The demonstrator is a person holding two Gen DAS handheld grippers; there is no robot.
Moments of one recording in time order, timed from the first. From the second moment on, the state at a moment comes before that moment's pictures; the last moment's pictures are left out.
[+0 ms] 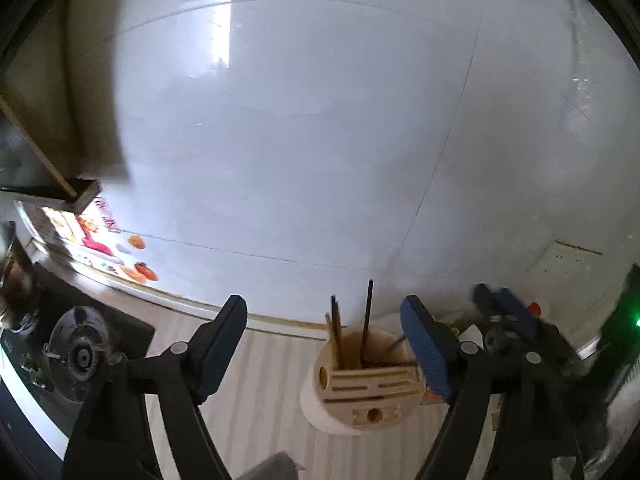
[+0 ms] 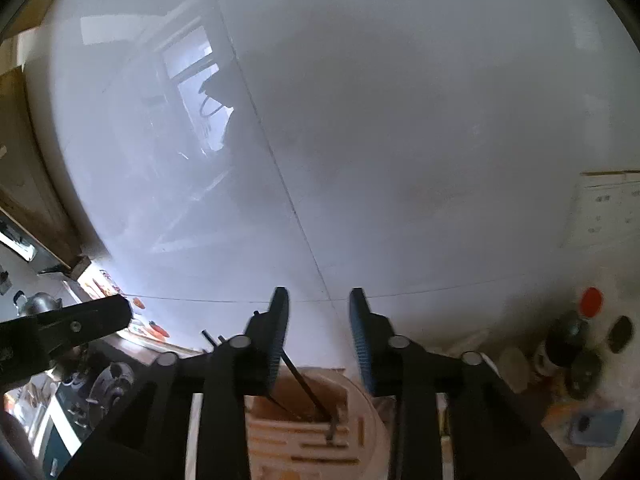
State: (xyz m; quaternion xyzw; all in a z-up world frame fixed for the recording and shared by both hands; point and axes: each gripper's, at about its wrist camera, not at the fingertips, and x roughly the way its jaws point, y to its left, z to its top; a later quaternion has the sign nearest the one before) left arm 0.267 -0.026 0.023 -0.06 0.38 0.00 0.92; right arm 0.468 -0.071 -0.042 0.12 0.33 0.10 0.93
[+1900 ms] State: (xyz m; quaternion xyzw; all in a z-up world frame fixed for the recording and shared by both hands) left arm 0.149 -0.293 -0.300 0.16 0.63 -0.12 0.75; right arm 0.194 -0.340 -0.331 0.10 0.69 -0.12 0.71
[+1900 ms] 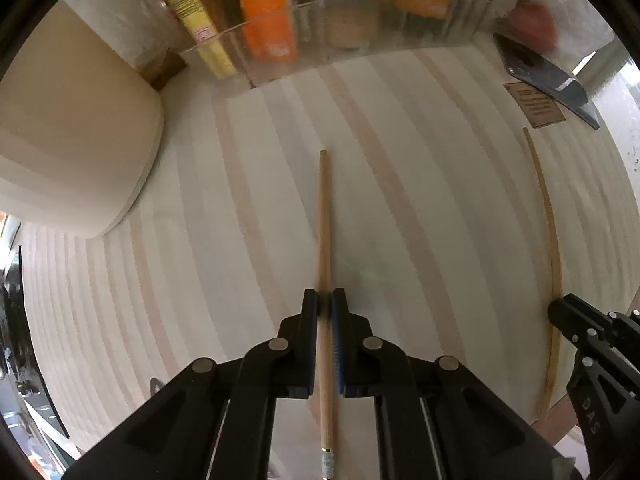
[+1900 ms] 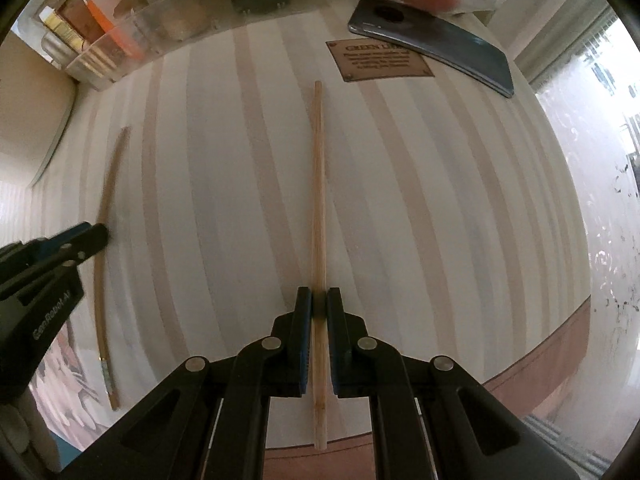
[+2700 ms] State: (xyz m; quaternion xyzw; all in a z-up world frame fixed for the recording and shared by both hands) left arm 0.113 -0.091 -0.258 0.03 0.66 0.02 0.75; right arm 0.211 -0.195 -0.323 0.07 0.70 0.03 0.71
